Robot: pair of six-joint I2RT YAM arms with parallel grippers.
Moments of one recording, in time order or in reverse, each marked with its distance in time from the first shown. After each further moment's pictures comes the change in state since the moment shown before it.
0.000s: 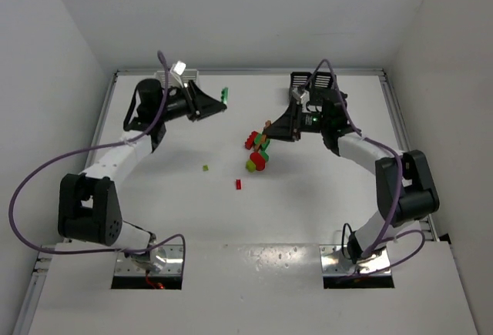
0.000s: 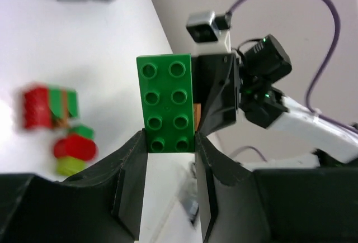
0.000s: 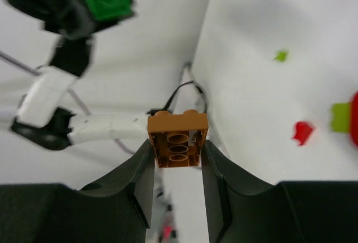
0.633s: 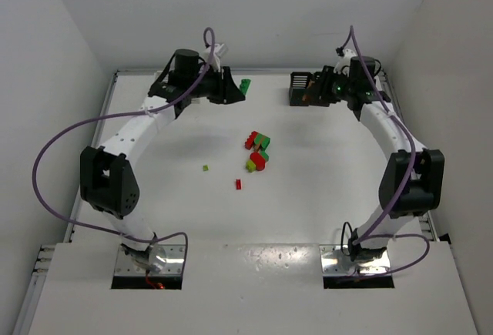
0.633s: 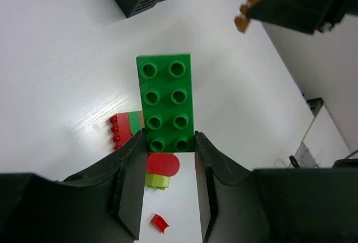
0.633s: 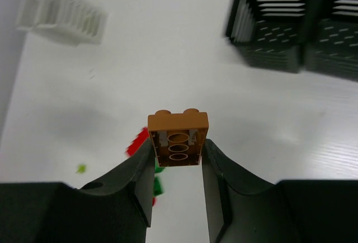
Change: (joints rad) left arm -0.152 0.257 0.567 -0.616 -0.269 0.630; right arm -0.188 0.024 0.433 -0.666 0.619 -0.729
